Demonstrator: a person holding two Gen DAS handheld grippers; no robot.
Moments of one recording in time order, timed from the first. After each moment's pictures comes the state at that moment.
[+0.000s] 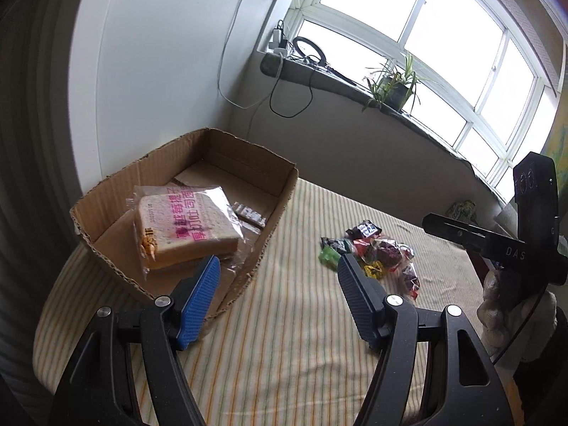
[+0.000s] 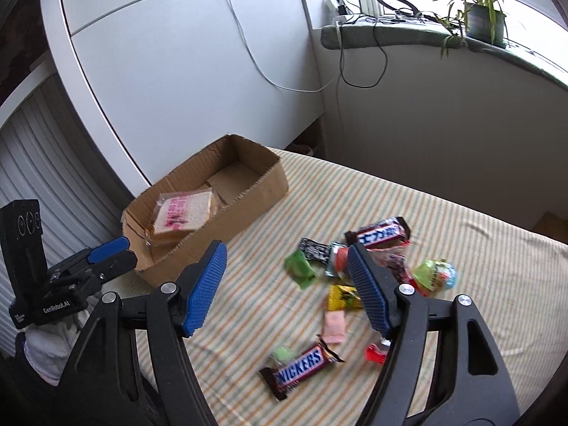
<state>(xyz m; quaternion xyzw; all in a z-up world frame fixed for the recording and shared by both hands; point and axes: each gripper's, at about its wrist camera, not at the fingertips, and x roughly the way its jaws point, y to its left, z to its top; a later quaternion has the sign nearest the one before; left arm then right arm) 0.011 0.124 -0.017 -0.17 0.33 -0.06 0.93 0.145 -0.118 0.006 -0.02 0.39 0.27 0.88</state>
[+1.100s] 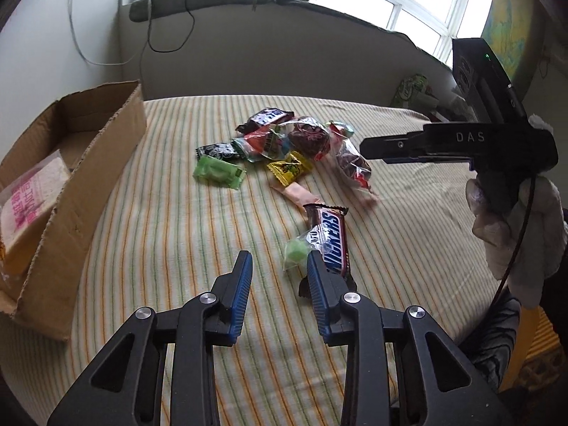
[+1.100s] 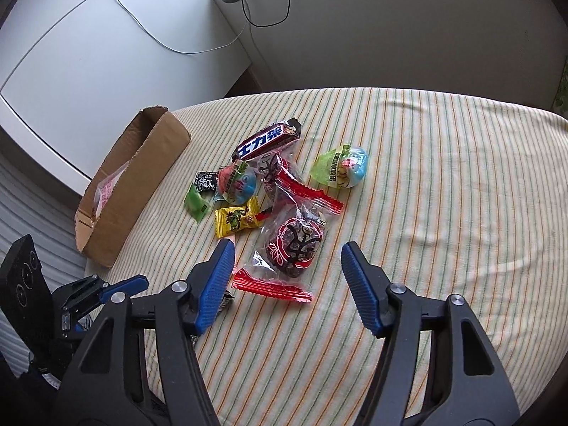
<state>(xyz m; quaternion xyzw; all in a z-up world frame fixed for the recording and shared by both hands) 0.035 -0.003 -0.072 0.00 0.44 -0.21 0.88 0.168 -0.212 -0.078 0.09 0.50 0.21 0.84</state>
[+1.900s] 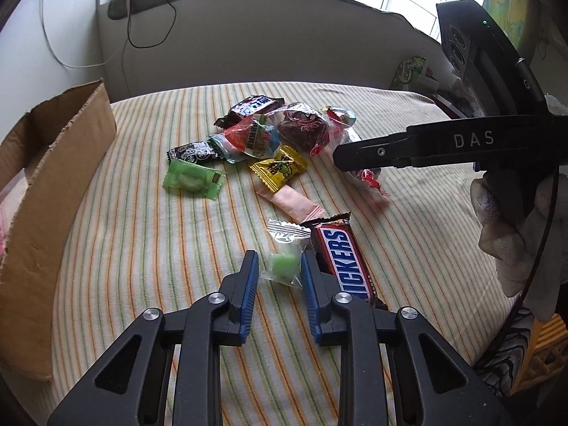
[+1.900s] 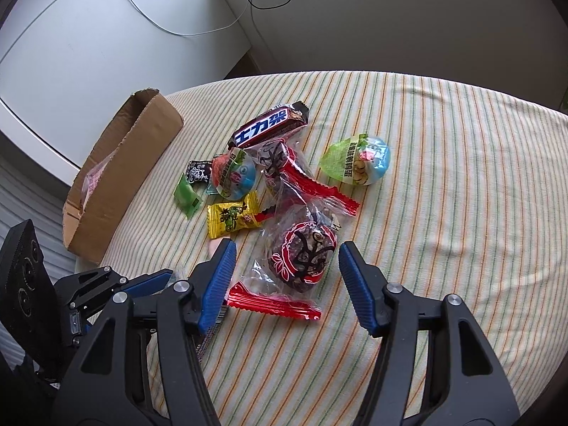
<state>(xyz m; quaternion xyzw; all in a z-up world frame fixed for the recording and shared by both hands) 0.064 -0.025 -0.093 0.02 0.45 -0.21 0.87 0.186 -0.190 -0.101 0.07 0.52 0.22 0.82</state>
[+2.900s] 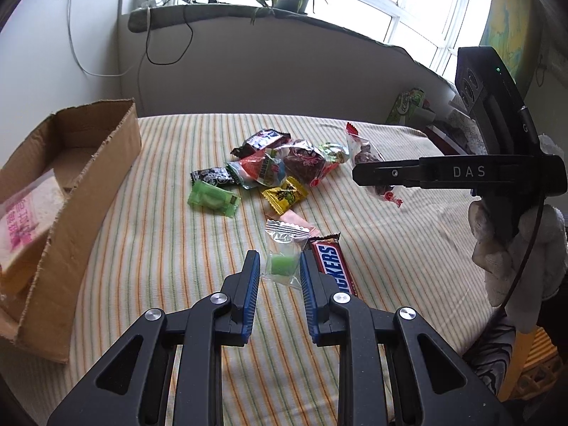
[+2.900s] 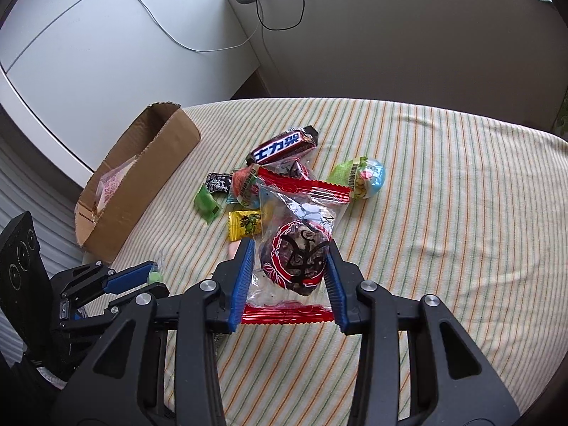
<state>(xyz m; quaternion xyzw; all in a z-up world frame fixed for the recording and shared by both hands) 0.042 0.000 -0.058 -0.02 0.41 -0.20 0.89 0.159 -0.190 -0.063 0.06 0.47 0.23 0.85</state>
